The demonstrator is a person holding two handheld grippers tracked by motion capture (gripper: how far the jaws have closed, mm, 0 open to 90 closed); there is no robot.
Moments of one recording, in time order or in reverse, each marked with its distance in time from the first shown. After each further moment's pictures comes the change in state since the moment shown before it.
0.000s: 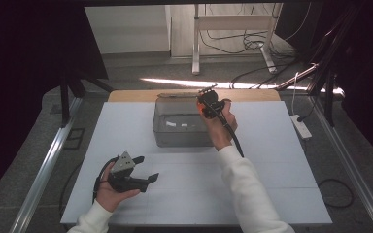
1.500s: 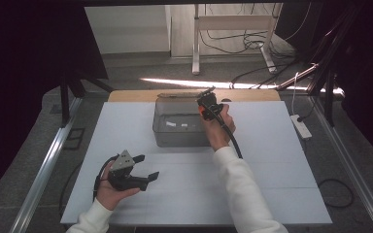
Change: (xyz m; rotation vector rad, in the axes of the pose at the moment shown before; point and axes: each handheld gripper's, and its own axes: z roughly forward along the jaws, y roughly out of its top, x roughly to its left) left arm 0.002 0.003 0.000 -0.016 -0.016 -0.003; right arm 0.004 -0.006 0.019 0.066 -0.031 0.013
